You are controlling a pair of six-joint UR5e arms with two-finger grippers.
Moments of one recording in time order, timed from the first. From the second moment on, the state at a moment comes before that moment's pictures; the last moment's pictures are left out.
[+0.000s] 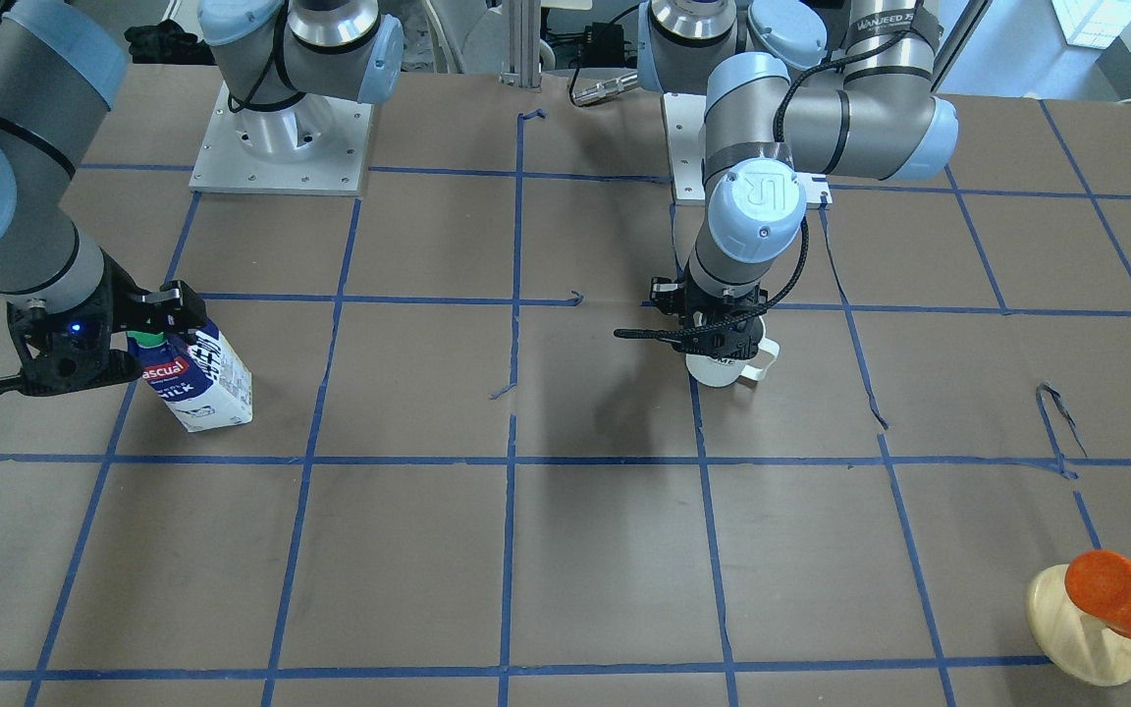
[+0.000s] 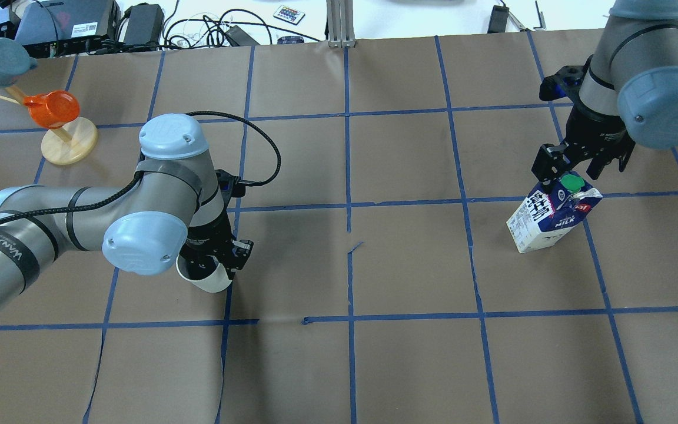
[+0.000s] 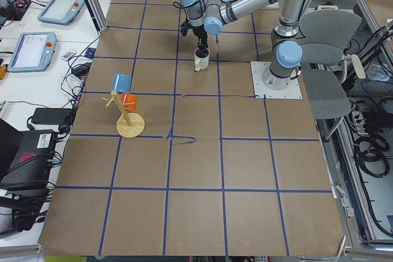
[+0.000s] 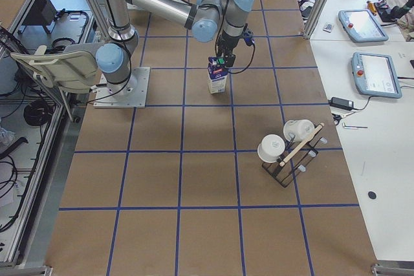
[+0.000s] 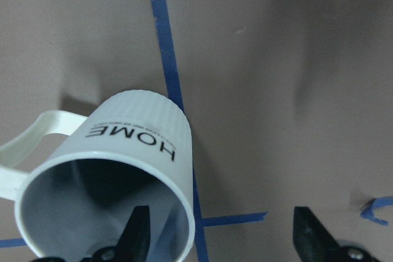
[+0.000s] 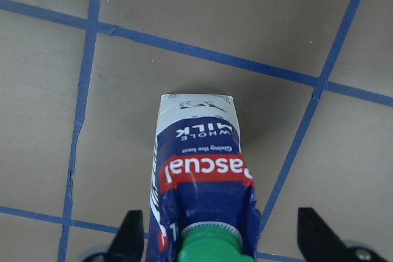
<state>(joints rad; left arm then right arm) -1.64 -1.70 -2.05 -1.23 1.64 0.06 1.36 -1.42 1.77 -1.75 -1.69 -0.45</state>
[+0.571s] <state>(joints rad) -1.65 -1.70 -1.95 -1.23 1.64 0.03 1.36 -1.42 1.77 -1.72 -1.68 -0.44</state>
